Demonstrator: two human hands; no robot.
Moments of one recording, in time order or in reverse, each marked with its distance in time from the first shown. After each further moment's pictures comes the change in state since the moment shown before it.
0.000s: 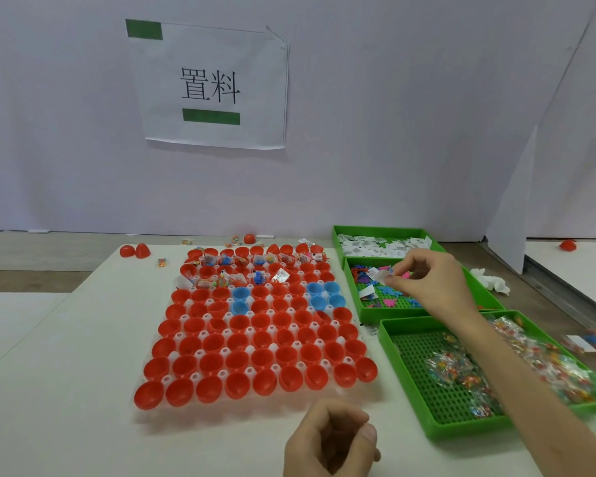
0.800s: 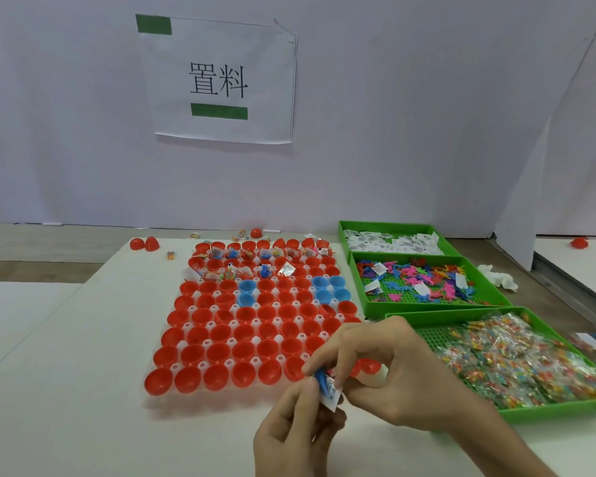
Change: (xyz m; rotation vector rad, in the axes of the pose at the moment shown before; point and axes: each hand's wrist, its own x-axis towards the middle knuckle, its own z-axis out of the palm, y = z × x) left_hand -0.014 0.030 0.015 -0.724 0.427 -0.075; right_hand -0.098 -0.069 0.025 0.368 -0.584 -0.486
